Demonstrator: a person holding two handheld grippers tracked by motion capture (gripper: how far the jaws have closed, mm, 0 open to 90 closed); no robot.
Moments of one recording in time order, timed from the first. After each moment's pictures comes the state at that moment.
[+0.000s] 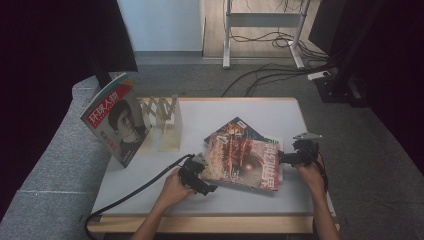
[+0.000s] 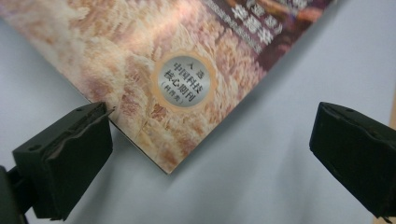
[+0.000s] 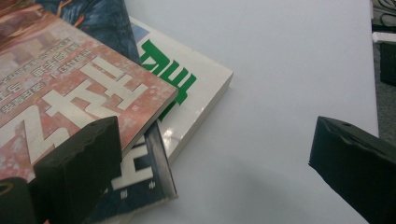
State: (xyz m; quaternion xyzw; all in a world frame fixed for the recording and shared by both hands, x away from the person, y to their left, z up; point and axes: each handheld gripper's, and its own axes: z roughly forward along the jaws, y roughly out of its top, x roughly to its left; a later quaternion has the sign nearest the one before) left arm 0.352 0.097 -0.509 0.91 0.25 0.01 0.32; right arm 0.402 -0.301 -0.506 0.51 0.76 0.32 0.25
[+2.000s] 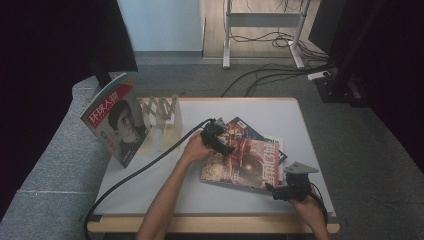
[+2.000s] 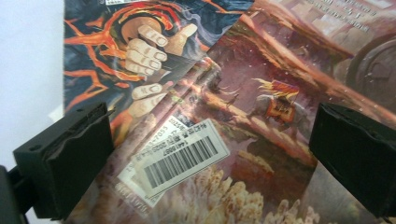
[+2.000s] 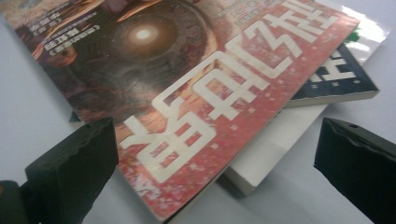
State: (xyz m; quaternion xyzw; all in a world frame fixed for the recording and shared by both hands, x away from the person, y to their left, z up) left arm 0.491 0.036 -0.500 0.91 0.21 0.05 0.35; right arm 0.298 -0.258 -0.513 0.43 0.79 0.39 0.19
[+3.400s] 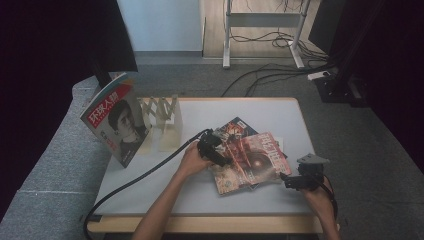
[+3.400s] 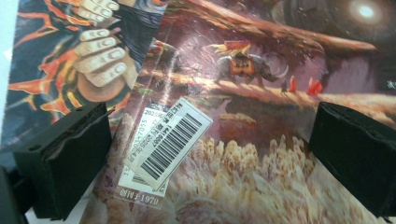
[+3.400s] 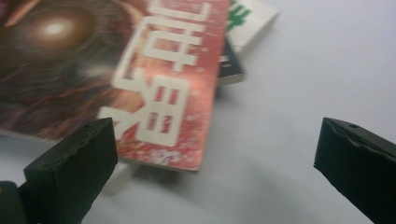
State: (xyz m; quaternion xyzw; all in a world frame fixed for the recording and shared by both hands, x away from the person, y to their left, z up) left arm 0.442 0.044 -0.498 0.91 0.24 0.05 0.33; right arm 0.327 -0.302 -0.514 0.48 0.78 0.33 0.24
